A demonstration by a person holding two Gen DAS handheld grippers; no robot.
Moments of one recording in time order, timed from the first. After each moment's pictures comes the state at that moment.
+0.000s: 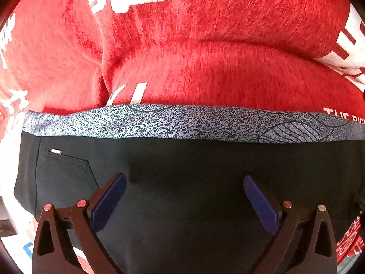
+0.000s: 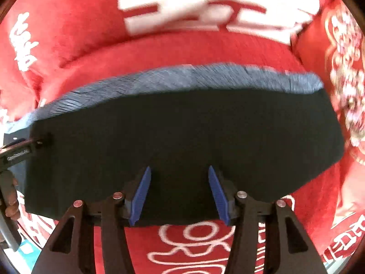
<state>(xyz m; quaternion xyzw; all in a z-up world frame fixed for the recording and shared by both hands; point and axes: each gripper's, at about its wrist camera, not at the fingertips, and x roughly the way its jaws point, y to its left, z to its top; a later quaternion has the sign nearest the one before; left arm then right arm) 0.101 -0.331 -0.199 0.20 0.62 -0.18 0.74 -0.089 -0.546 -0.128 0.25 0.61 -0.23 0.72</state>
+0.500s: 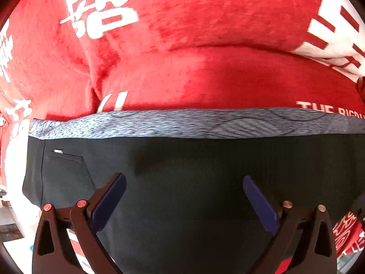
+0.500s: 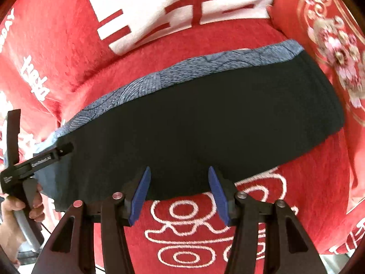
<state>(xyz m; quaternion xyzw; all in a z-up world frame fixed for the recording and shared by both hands) 0.067 -0.375 -0.171 0.23 0.61 -0.19 0.73 -0.148 -0.580 -0.108 0.35 0.56 -0.21 0.72</state>
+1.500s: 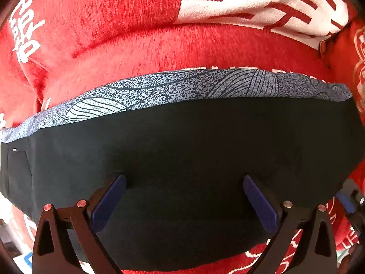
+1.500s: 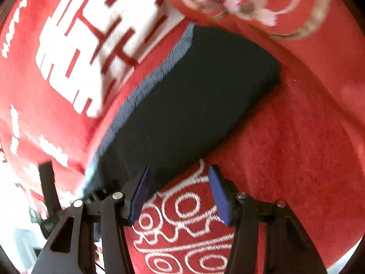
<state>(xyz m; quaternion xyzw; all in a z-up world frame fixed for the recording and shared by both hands) -0.028 -0.472 -0.191 0.22 0.61 -0.26 0.71 -0.257 -0.648 -0.142 0.54 0.39 -0.24 0.71</state>
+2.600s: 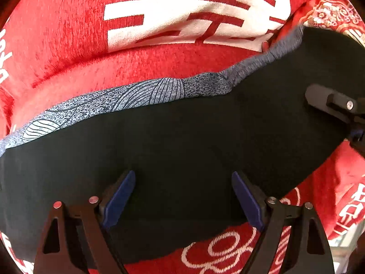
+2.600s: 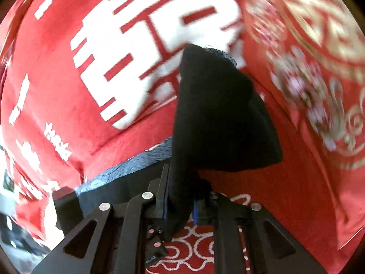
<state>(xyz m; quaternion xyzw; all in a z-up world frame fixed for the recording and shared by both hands) -0.075 -0.494 -0.180 0.18 0.56 -0.39 0.71 -0.162 -0.651 -0.055 0.38 0.41 -0.22 0.80</state>
